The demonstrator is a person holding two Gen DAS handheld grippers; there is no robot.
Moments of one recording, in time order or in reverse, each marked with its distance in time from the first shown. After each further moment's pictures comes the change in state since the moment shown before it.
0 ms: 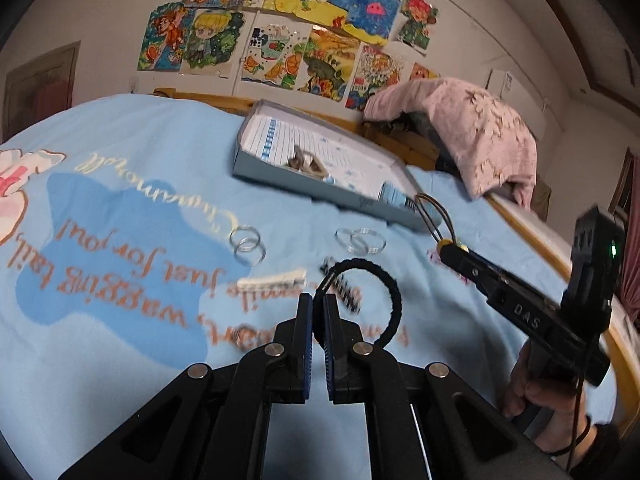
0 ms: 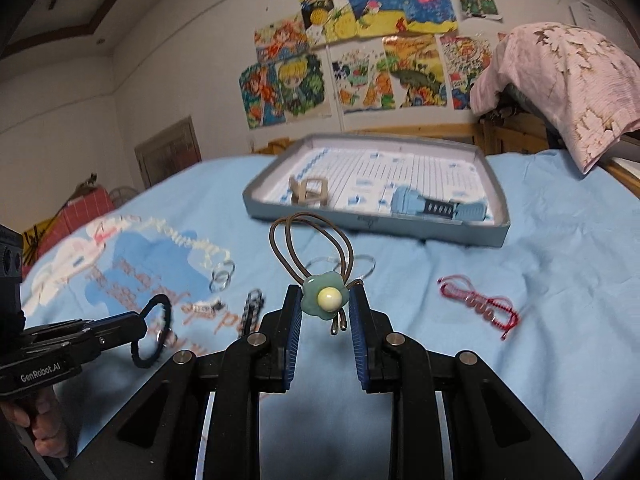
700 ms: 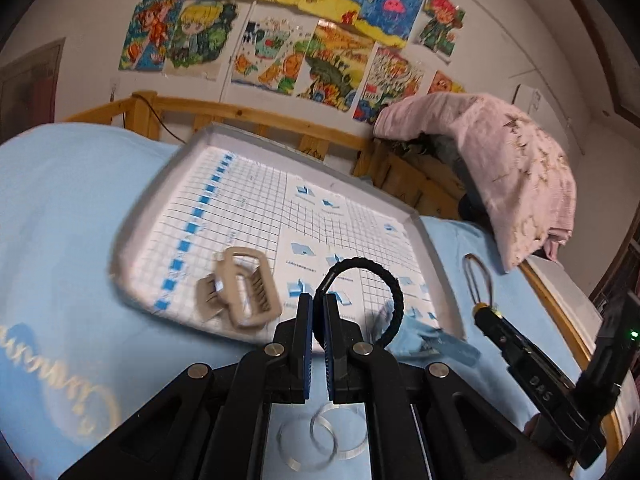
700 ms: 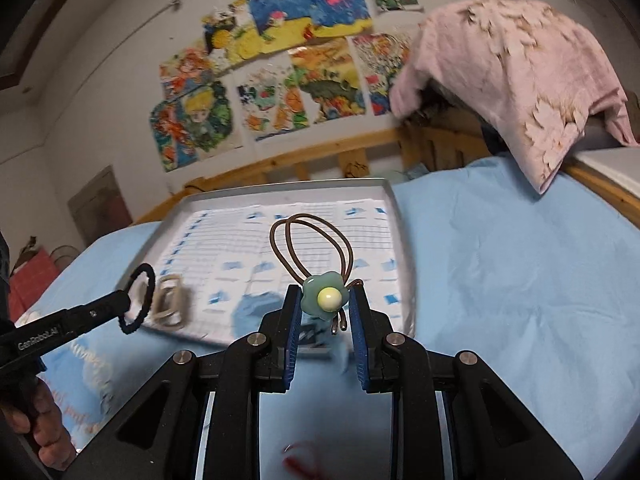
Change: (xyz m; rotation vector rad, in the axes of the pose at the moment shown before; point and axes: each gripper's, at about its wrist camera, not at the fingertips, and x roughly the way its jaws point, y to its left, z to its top) left arm 0.174 -0.044 0.133 -0.044 0.011 0.037; right arm 0.088 -0.116 0.090 0.183 -0.036 -0.205
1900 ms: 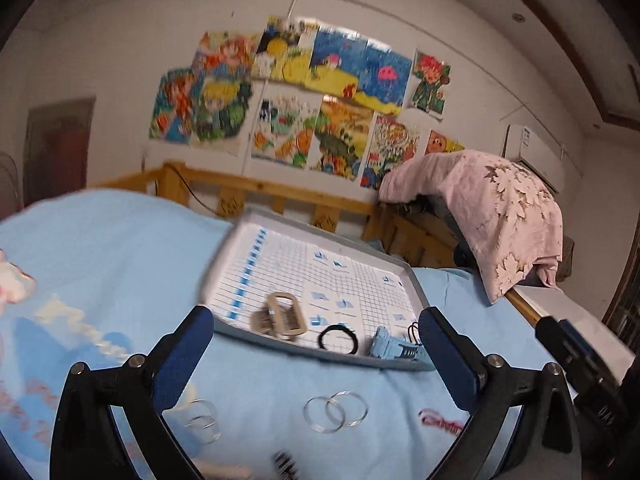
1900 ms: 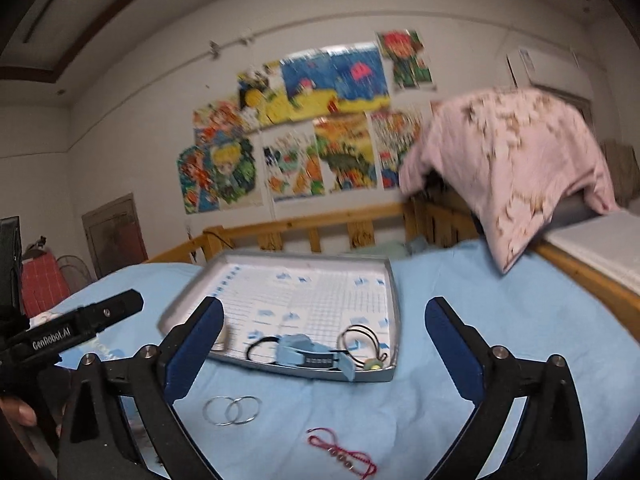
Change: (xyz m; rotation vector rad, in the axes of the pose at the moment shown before) left arm -0.140 -0.007 -0.029 0.044 -0.284 0.072; right arm -0.127 0.030 -0.001 -0.121 -0.258 0.021
